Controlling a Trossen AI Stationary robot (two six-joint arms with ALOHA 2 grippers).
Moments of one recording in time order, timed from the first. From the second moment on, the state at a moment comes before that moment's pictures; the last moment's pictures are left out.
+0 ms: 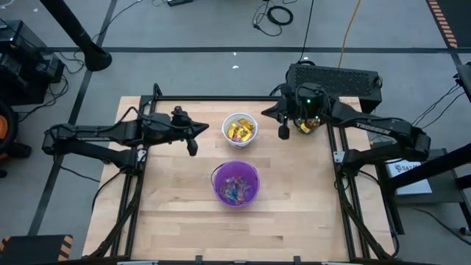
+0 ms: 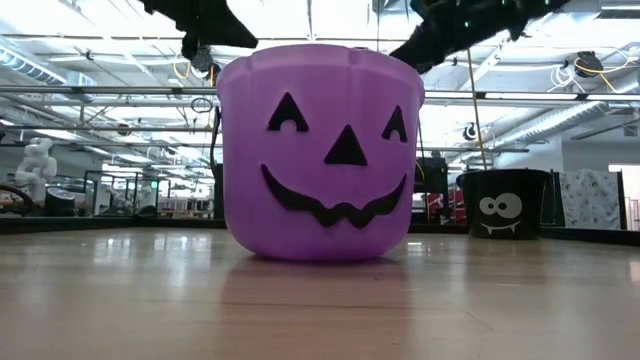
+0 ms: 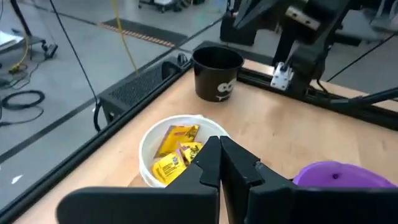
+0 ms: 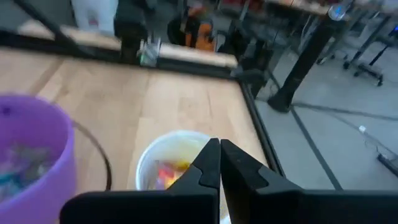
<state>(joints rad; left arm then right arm) 0.08 0.98 0.84 -0.19 -0.29 -0.19 -0.45 1.18 0.96 -0.12 -0.27 -0.33</state>
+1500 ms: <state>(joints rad) -0.39 0.90 0.12 0.50 -0.57 -0.25 0.21 0.91 0.01 0.68 0.15 0.15</state>
